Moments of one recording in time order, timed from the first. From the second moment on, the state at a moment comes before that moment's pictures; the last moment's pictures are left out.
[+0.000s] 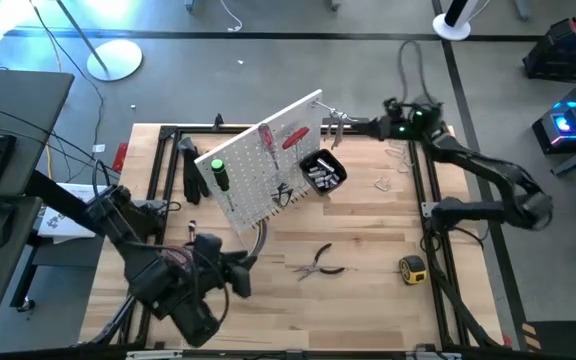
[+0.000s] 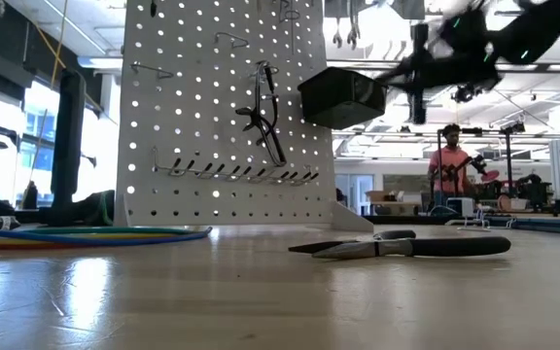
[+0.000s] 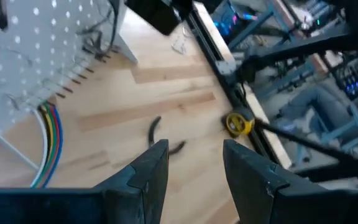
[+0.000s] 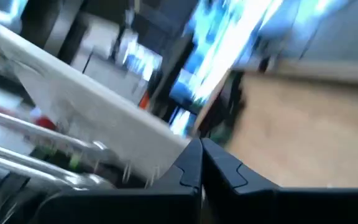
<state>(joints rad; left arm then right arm) -0.79 1.80 1.95 -1.43 -1.02 -1.98 -0.93 1.13 0.67 0.32 -0.79 0.88</state>
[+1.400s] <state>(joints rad) -0.62 1.77 1.95 -1.22 -1.02 -1.66 -0.77 1.70 1.19 0.17 -1.13 0.78</state>
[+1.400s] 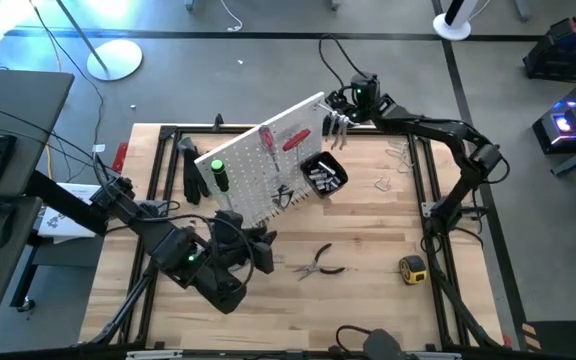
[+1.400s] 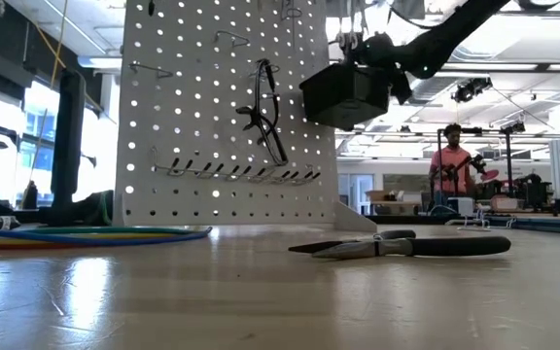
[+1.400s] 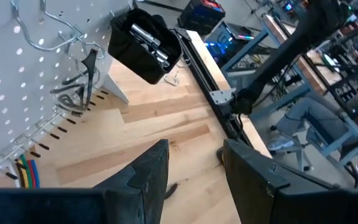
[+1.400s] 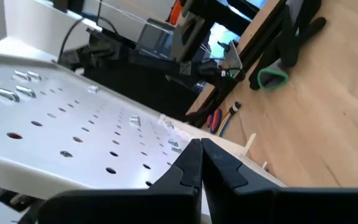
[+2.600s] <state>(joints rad) -0.64 1.54 1.95 -1.24 -1.03 -1.20 -0.46 1.40 1.18 -0.62 -0.73 0.41</state>
